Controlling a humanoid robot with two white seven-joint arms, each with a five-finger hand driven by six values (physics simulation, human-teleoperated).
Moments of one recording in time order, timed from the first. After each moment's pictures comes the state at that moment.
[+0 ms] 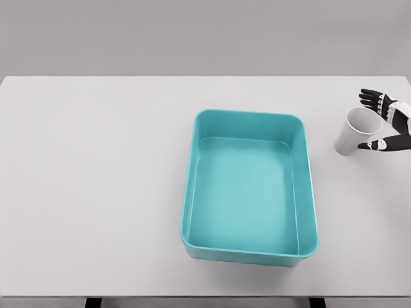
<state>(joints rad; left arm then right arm) -0.06 0.00 -0.06 0.03 0.04 0.04 -0.03 -0.43 -0.76 0.34 -0.93 -0.53 -0.42 0.61</state>
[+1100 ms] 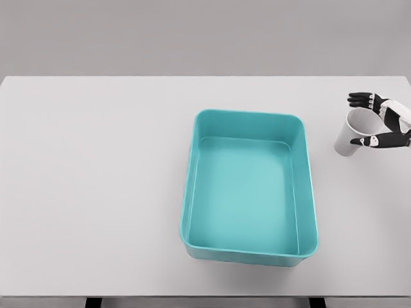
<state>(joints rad) -0.06 0.00 -0.06 0.03 0.04 0.04 -0.03 -0.44 -0.74 0.34 -0.95 -0.50 -0.42 0.61</state>
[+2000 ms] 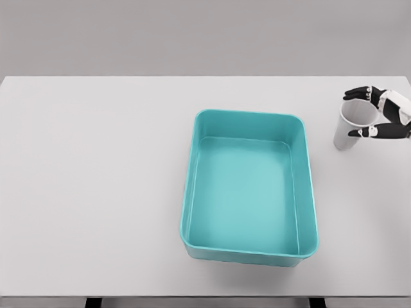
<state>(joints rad) -0.06 0.00 -0.06 0.03 0.04 0.04 -0.03 -0.44 -0.77 0.33 -1.05 -0.50 -0.41 0.61</state>
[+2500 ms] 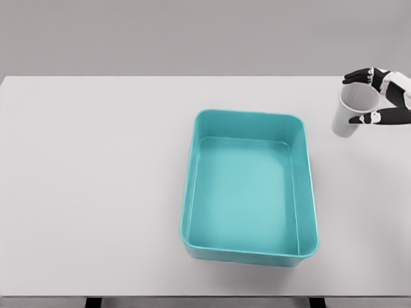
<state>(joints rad) -0.06 0.00 -0.06 0.03 0.04 0.04 -0.03 -0.44 -0.80 0.29 -1.20 -0.50 -0.35 0.61</state>
